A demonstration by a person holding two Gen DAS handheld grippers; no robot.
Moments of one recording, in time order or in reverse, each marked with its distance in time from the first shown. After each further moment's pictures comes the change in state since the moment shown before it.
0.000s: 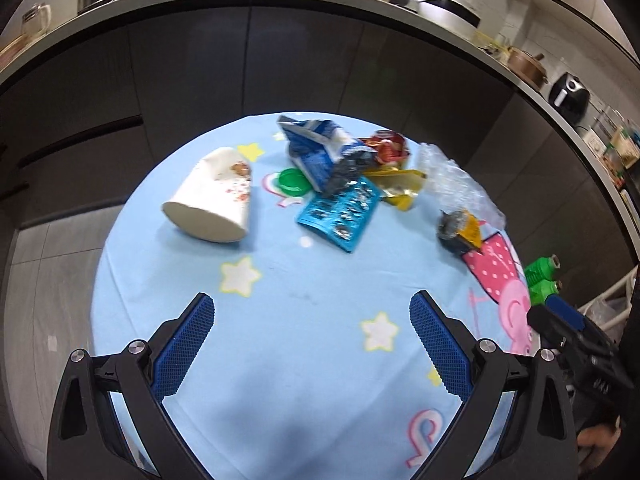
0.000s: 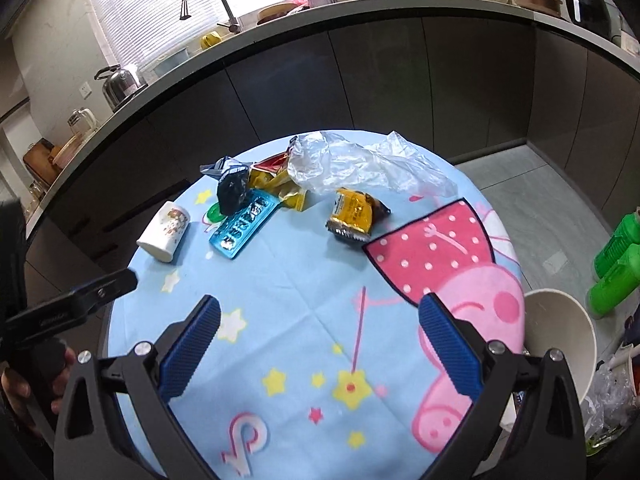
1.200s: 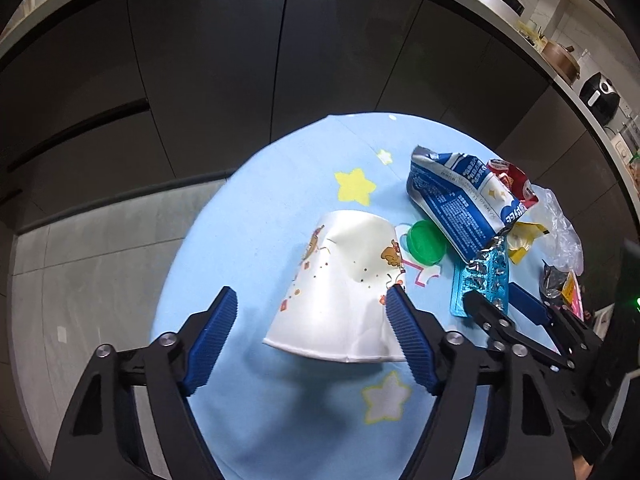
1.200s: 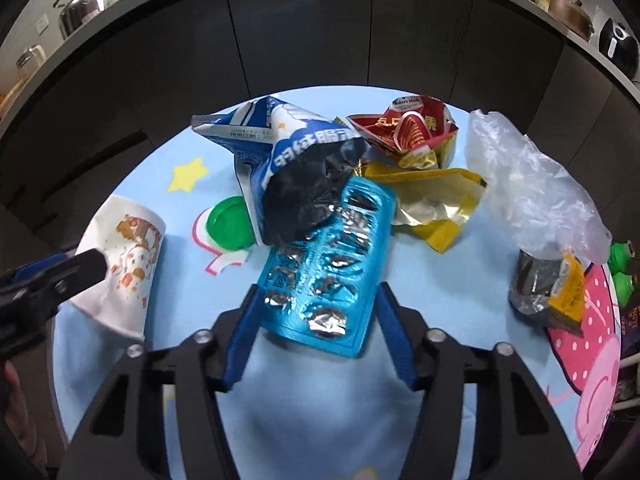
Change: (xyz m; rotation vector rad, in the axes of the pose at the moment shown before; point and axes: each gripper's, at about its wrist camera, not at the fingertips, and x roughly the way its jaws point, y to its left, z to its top) left arm 0.094 0.109 0.090 0.001 0.138 -0.002; right arm 0.175 0.139 0.043 -0.082 0.158 -0.214
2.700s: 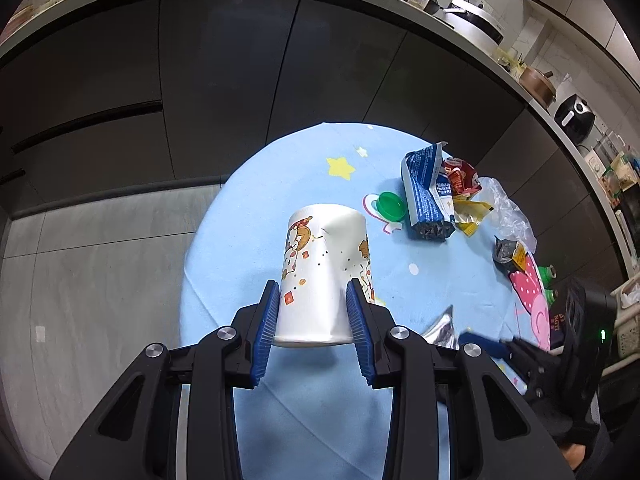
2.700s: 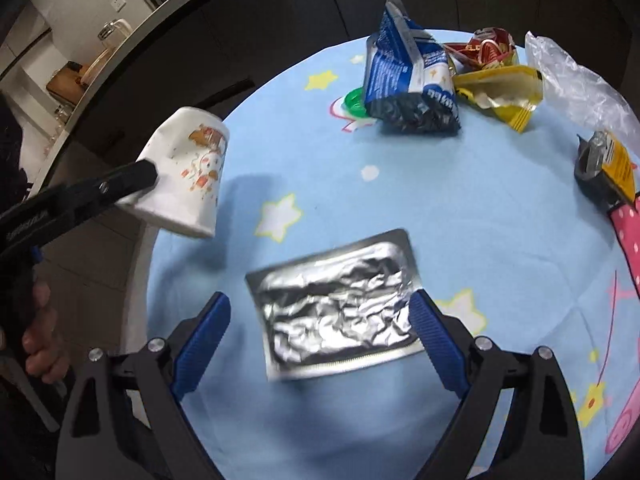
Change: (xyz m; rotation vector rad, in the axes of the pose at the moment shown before) left arm -0.081 0.016 -0.070 -0.040 -0.105 -0.069; right arm -0.048 0.014 -0.084 -0.097 0.162 0.381
